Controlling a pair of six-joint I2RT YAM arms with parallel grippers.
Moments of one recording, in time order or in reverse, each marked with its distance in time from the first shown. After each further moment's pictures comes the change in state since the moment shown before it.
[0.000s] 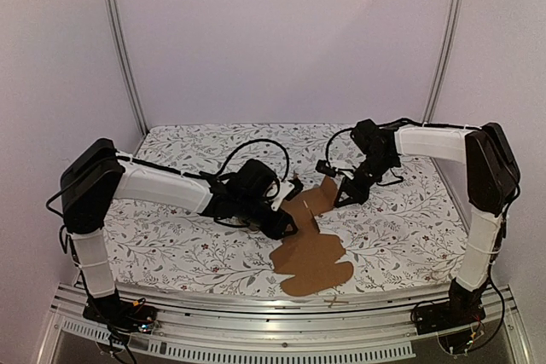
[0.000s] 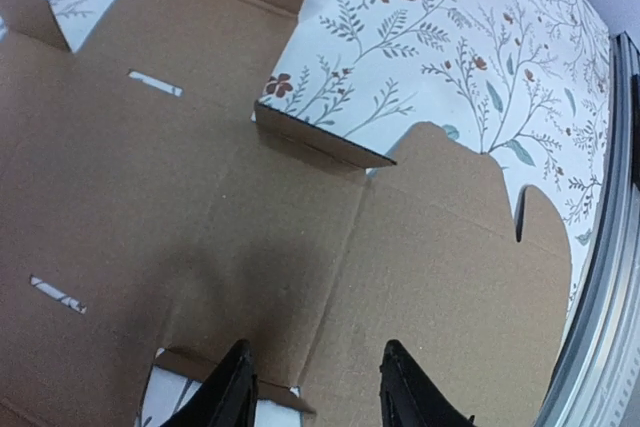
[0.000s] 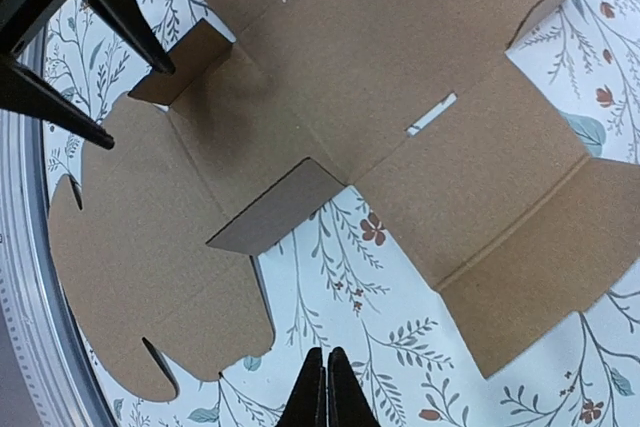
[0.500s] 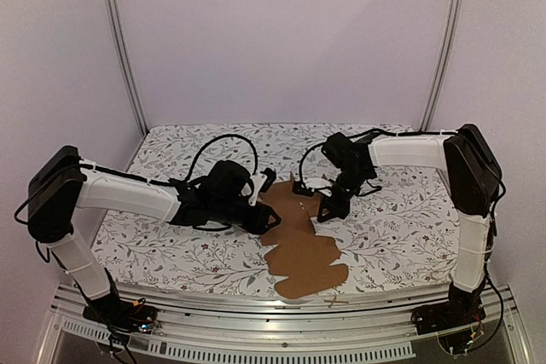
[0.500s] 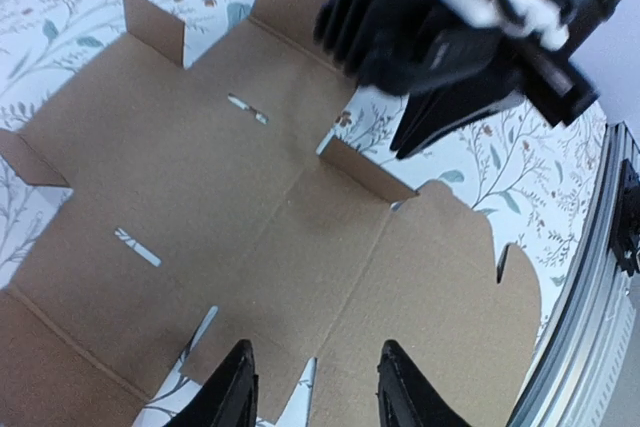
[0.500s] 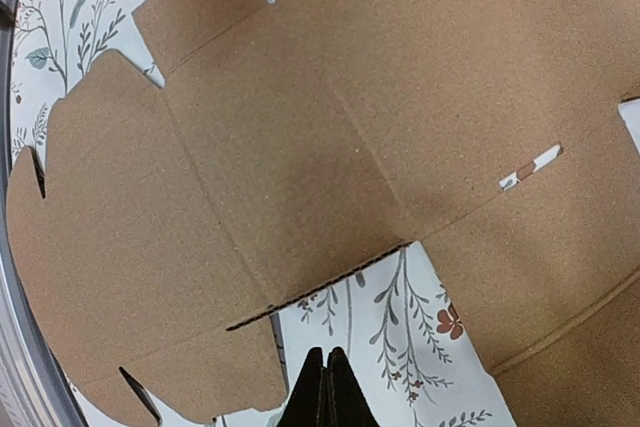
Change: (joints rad) left arm 0.022 -0.213 -0.246 0.153 -0.117 -0.184; right arm 0.172 0.098 0.048 0.023 0.124 -0.012
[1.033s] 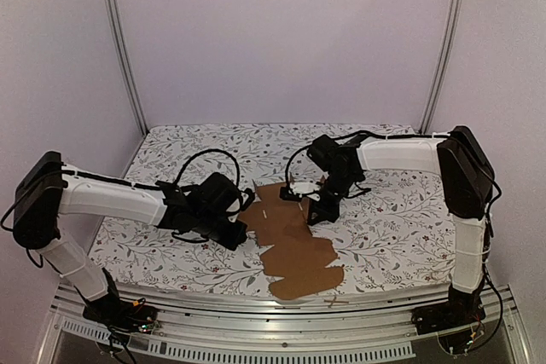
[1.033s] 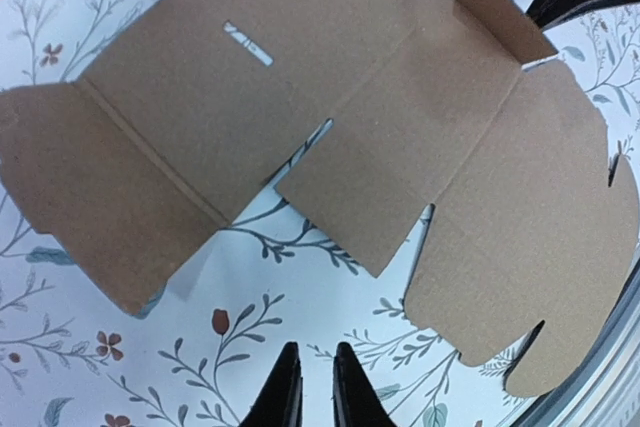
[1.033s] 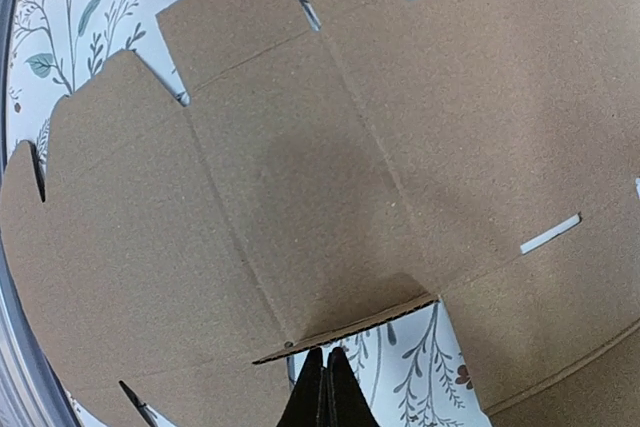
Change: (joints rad) left arm -0.016 -0.129 -0.068 -0.328 -0.137 -0.042; right arm 0.082 0.028 0.046 -0.006 0.050 0.002
